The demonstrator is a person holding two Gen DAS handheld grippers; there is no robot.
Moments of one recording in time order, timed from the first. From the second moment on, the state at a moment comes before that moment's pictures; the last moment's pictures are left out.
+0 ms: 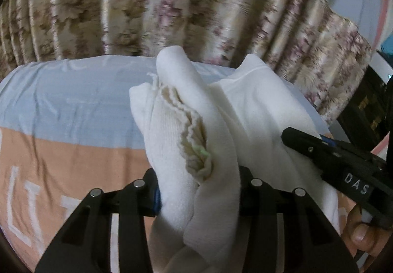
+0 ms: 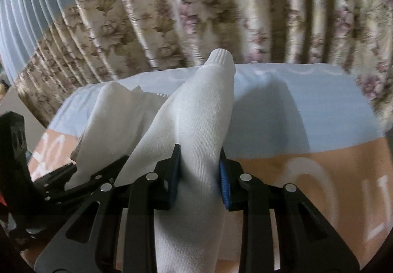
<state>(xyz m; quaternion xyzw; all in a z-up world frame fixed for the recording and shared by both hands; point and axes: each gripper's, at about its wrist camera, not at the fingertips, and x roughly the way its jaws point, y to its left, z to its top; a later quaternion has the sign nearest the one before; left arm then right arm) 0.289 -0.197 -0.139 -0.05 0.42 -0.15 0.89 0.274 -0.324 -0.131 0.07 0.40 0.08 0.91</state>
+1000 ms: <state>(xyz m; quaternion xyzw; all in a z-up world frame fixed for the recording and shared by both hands) 0.235 -0.155 -0.120 0.03 0.34 -0.02 0.94 0.204 -0.358 -0.157 0.05 0.38 -0.05 0.92</state>
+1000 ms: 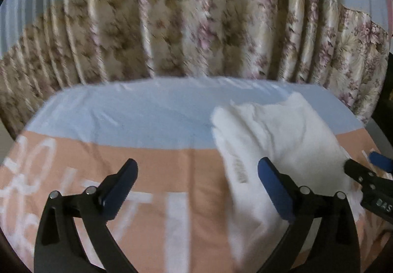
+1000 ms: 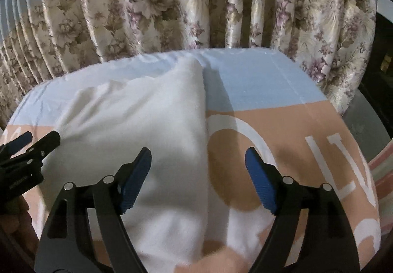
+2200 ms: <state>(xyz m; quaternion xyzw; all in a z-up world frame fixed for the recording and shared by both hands) 0.038 -0.038 -0.018 0.01 0.26 0.04 0.96 0.020 -0.222 -0.026 0.03 0.25 0.00 0.97</state>
